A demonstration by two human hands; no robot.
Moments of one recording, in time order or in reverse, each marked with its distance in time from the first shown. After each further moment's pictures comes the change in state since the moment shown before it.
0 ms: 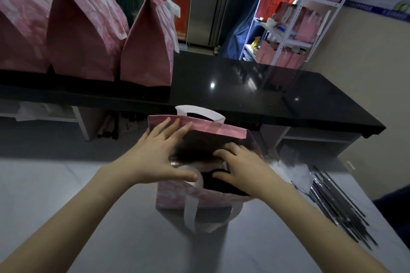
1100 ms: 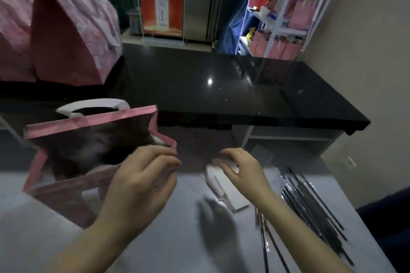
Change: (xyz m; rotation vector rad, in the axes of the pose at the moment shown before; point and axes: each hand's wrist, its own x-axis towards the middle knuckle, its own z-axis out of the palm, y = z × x) left_hand 0.051 0.173 0.065 -0.131 0.729 0.170; right_hand -0.028 0.189 0.065 0.550 0.340 0.129
